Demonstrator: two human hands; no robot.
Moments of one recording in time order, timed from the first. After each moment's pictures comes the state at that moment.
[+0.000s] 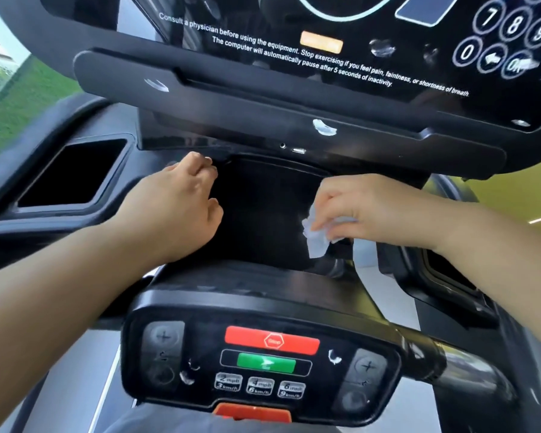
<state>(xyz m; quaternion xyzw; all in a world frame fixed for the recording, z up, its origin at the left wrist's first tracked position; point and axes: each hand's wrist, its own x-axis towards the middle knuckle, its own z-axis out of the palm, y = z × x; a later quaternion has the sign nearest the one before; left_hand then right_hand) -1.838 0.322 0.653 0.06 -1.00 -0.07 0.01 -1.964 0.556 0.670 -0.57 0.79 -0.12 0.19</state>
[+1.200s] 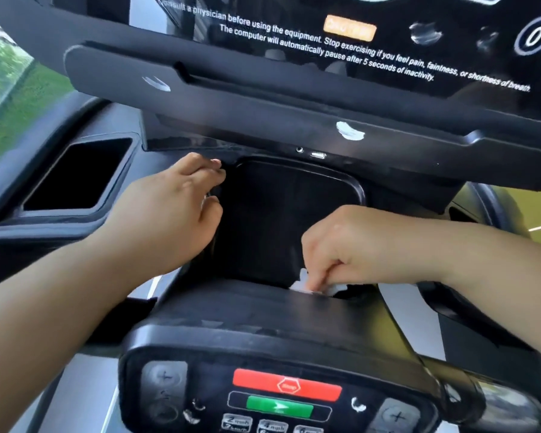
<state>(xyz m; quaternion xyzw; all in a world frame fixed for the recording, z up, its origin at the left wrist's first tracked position) -1.836 0.312 0.655 0.09 -0.99 -0.14 0.03 -1.937 0.521 0.670 -0.59 0.70 -0.14 0.37</state>
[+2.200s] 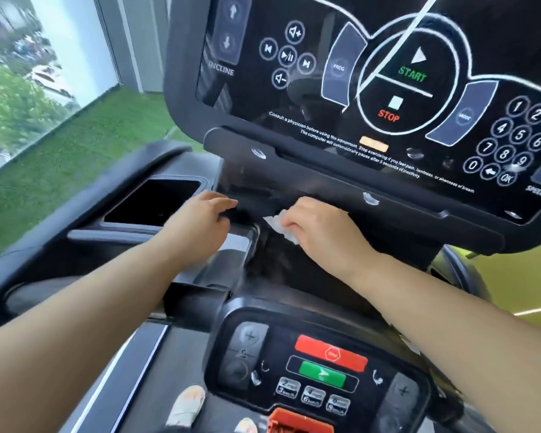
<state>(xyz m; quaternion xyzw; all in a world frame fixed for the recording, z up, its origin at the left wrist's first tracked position) -1.822 0.263 0.641 0.16 -0.93 -0.31 0.03 -1.918 0.447 0.668 -0.49 0.86 -0.14 0.02</state>
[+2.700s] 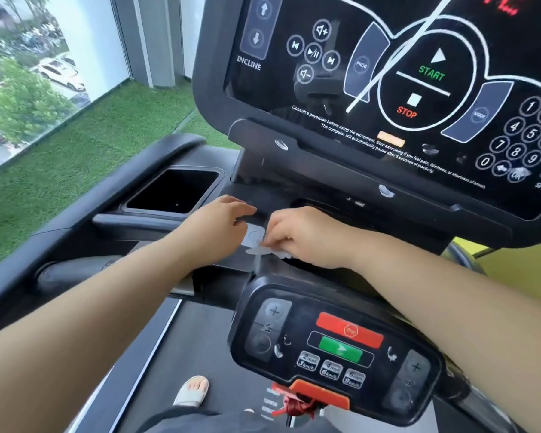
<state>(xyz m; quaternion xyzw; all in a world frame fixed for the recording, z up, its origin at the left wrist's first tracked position) -1.794 0.270 0.654 0.15 -0.93 -0.34 -0.02 -1.894 0.415 0.681 -0.59 0.78 -0.07 0.20</state>
